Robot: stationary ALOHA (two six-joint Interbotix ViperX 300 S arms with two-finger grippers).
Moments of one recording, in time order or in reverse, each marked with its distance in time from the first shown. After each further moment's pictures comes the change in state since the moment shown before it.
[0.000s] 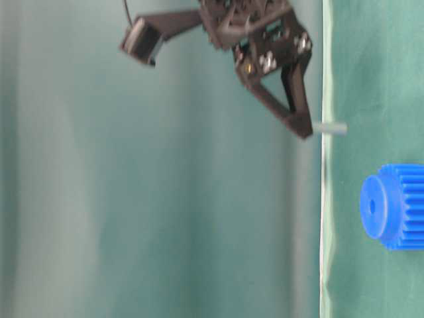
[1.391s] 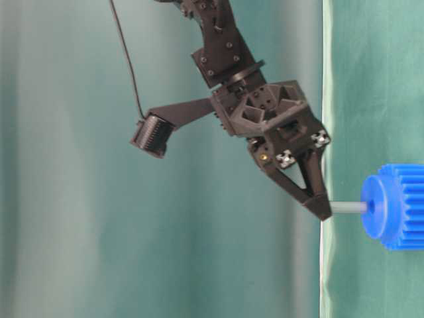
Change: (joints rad) left arm 0.003 0.000 0.000 0.002 -0.003 0.000; right arm 0.051 0.198 -0.239 0.000 0.074 0.002
